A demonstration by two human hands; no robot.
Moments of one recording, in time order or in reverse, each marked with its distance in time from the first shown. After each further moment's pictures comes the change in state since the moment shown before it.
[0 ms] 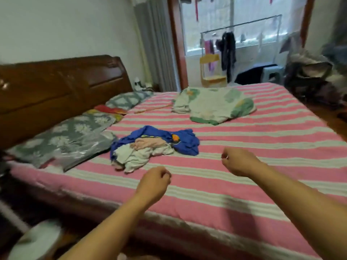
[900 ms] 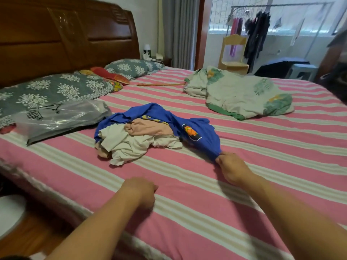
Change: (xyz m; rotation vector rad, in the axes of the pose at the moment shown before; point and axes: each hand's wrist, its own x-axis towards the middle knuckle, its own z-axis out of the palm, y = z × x) left_hand 0.178 -0.156 0.052 0.836 -0.560 -0.119; right_hand 0.237 -0.021 0.175 -0.128 0.007 -0.310
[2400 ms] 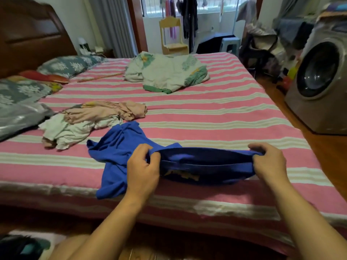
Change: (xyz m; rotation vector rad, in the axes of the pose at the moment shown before) left_hand -0.219 0.267 0.007 -1.168 1.008 0.437; right_hand -0.406 0.125 -0.090 0.736 0.604 0.901
